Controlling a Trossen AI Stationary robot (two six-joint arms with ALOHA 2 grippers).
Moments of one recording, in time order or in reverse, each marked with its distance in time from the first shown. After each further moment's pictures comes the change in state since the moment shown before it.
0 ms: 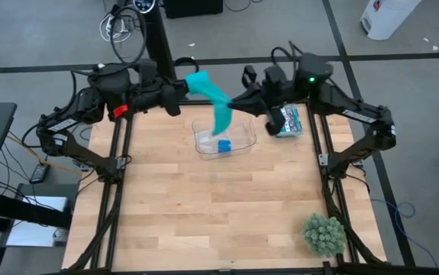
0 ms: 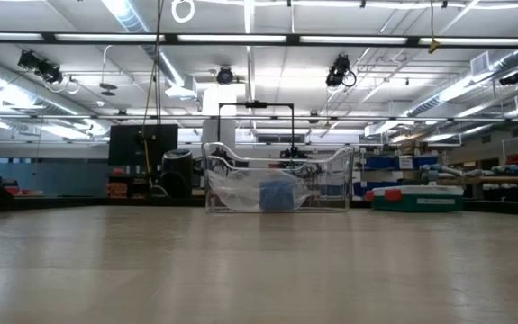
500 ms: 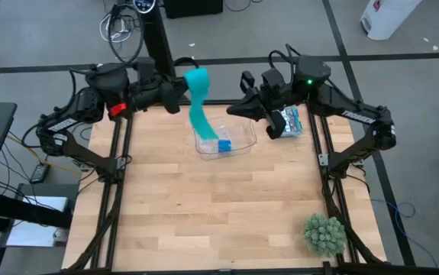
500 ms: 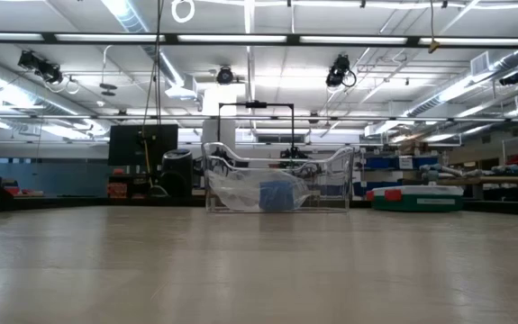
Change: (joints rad) left arm 0.002 0.003 -0.001 0.042 -0.003 0.002; right arm 0.013 0.013 0.000 -0.025 -0.018 0.016
